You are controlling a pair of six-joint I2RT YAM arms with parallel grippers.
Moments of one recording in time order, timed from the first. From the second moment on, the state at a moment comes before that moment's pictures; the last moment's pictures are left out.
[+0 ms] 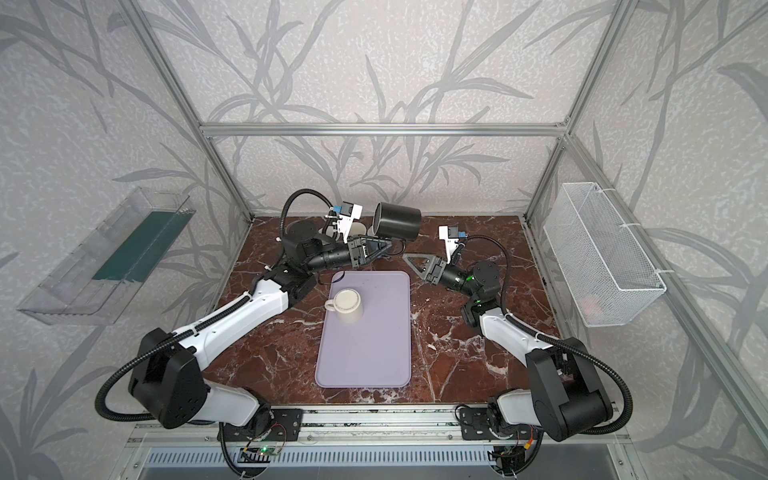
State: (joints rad) left arm -0.53 1.45 1.12 0.36 0.76 -0.74; right arm 0.31 1.36 0.63 1.06 -0.85 1.13
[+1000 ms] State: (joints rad) left arm -0.56 1.49 1.09 0.51 0.81 -0.84; right arm 0.31 1.32 0.66 1.07 -0.86 1.14
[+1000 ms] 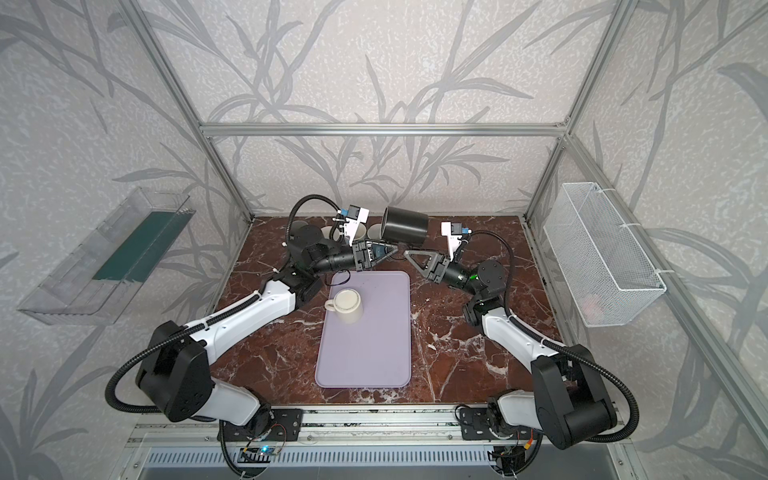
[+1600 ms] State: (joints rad) left arm -0.56 1.54 1.09 0.66 0.86 -0.91; right arm 0.30 1.30 0.66 1.07 -0.86 1.16
